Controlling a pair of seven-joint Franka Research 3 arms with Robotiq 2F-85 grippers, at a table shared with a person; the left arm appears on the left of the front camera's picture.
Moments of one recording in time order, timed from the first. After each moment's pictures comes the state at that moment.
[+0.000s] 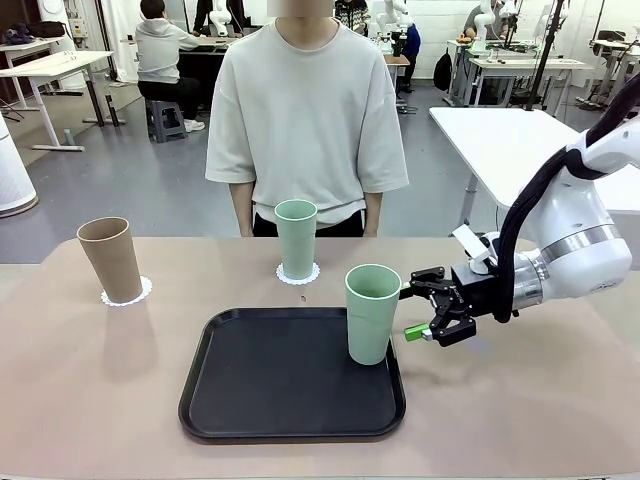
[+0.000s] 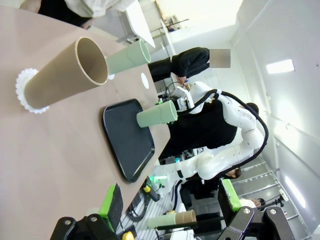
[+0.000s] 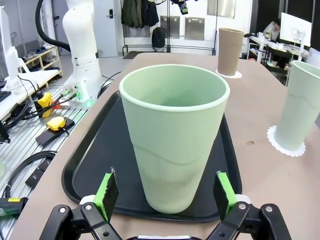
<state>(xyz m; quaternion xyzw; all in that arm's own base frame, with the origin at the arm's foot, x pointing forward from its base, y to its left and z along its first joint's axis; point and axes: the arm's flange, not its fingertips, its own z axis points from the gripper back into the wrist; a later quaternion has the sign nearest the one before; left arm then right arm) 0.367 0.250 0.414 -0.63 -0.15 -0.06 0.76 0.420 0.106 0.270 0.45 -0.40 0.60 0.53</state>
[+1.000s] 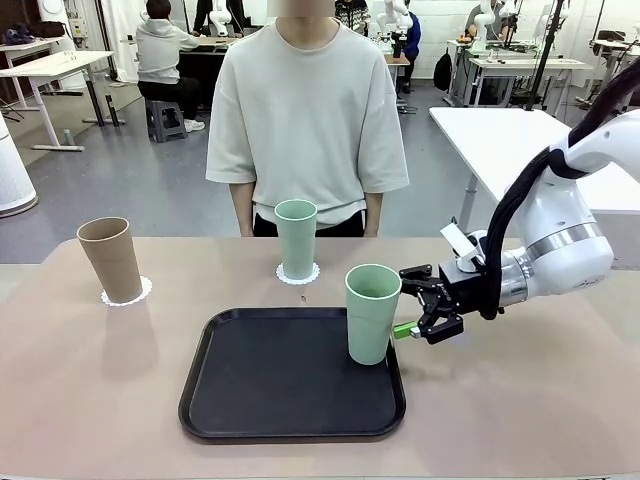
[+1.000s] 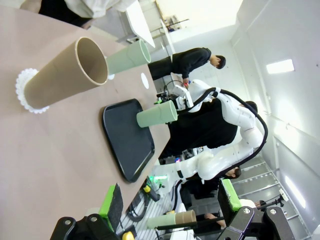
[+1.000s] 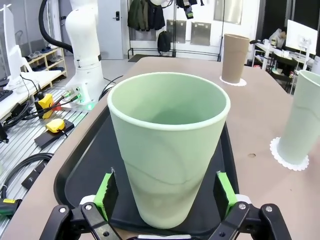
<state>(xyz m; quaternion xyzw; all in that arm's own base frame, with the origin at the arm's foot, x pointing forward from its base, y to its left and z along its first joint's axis) 0.367 0.250 0.414 -0.63 -0.15 -0.06 0.76 0.430 0.125 0.267 0.46 -0.40 0.61 0.51</state>
